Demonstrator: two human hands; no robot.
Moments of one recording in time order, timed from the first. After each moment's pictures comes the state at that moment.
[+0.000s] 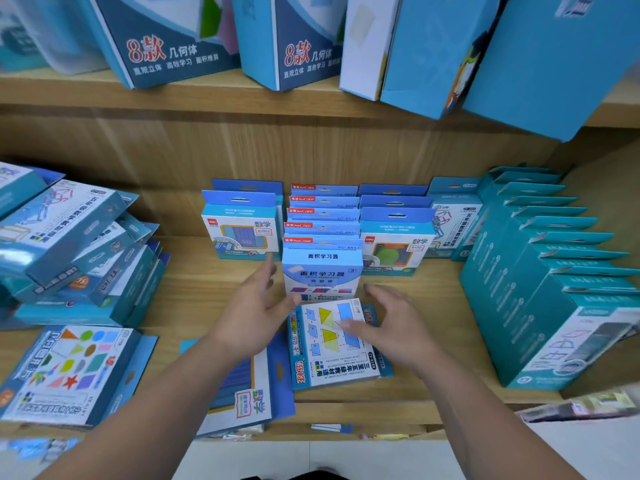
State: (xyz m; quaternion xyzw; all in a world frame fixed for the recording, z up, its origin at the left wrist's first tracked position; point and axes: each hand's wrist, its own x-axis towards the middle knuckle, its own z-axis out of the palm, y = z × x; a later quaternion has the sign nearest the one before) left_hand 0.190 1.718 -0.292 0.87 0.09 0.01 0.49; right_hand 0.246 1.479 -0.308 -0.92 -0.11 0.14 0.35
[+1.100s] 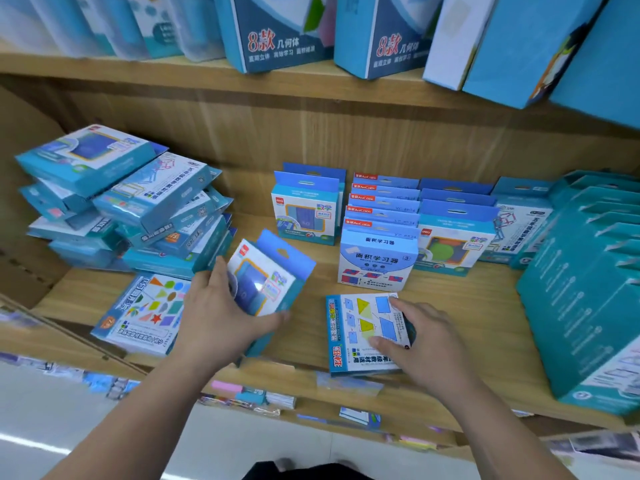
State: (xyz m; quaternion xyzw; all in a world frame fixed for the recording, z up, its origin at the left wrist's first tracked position) left_hand 0.092 1.769 -0.279 0.90 0.32 0.09 0.27; right_hand 0.201 1.487 -0.323 -0.94 -0.19 0.07 0.27
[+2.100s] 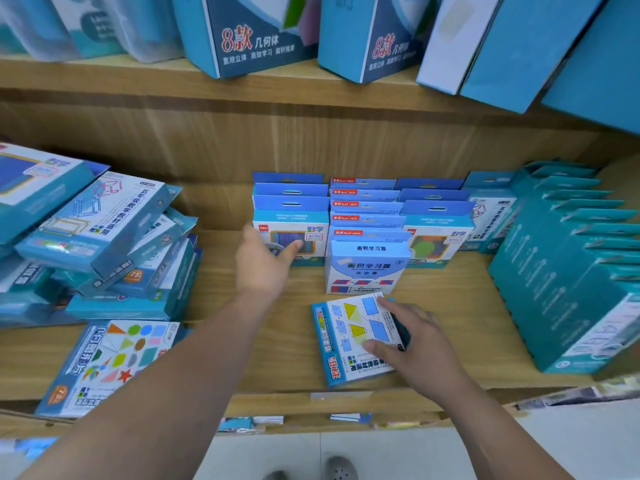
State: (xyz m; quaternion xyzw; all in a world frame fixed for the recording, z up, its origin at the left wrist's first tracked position) left_hand 0.240 1.773 -0.304 0.80 0.28 0.16 0.50; right_hand 0.191 1.506 -0.329 -0.93 -0.12 0.08 0.33
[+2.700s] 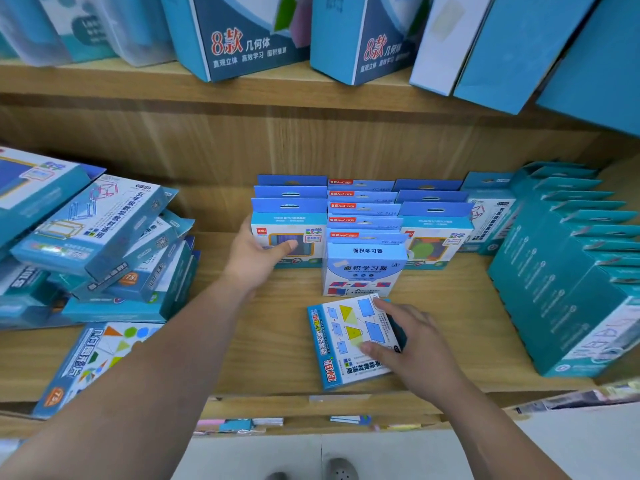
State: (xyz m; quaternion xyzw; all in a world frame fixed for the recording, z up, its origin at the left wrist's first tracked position) left_hand 0.247 1.795 -0.301 0.73 0.21 0.09 0.64; right_hand 0.195 1.506 -0.328 -0.93 -0.13 0.09 0.33
